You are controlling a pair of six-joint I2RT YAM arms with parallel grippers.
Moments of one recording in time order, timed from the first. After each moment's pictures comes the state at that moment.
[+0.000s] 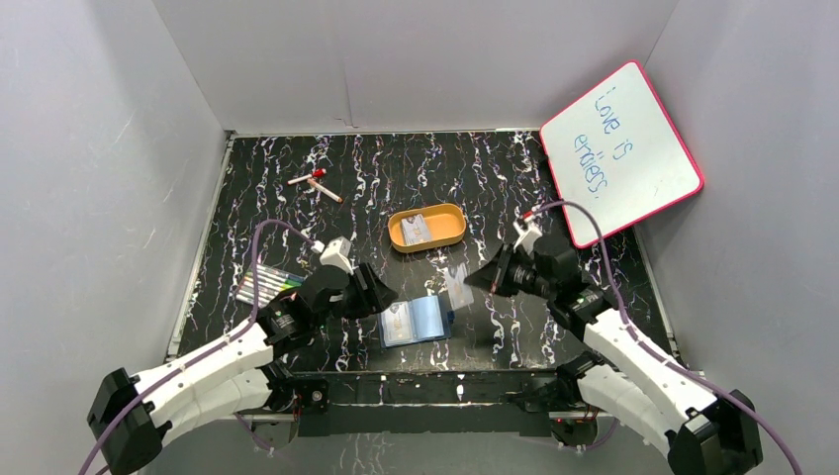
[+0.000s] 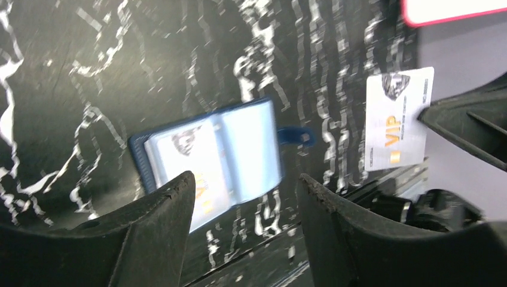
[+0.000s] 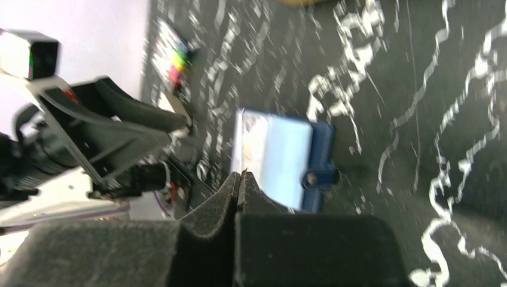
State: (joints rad) left arm -0.86 0.80 0.48 -0.22 -0.15 -0.95; right arm 0.52 0.82 0.54 -0.13 -0.40 0.81
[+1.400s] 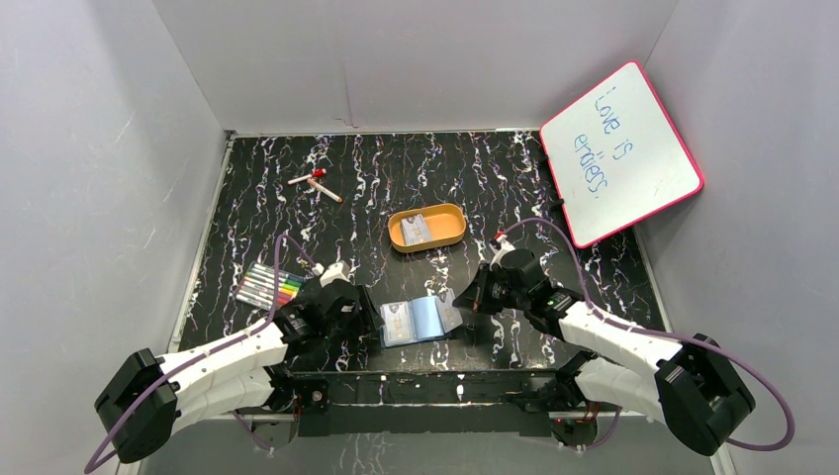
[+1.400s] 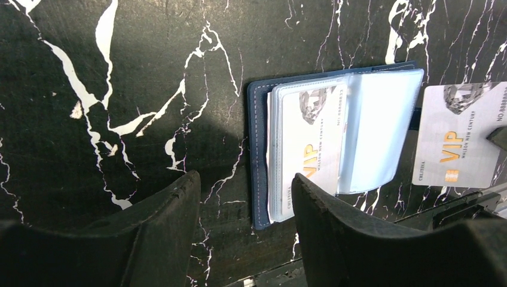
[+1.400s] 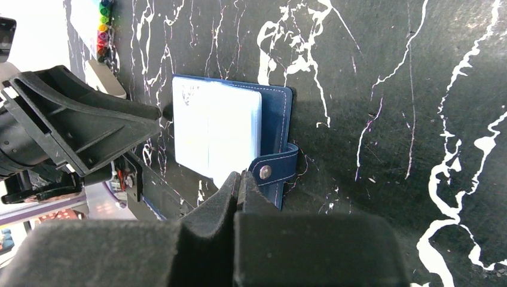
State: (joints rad) left arm -0.86 0.93 0.35 -0.30 -0.16 -1.02; right arm 0.70 1.04 0.39 0.01 -0.27 0.83
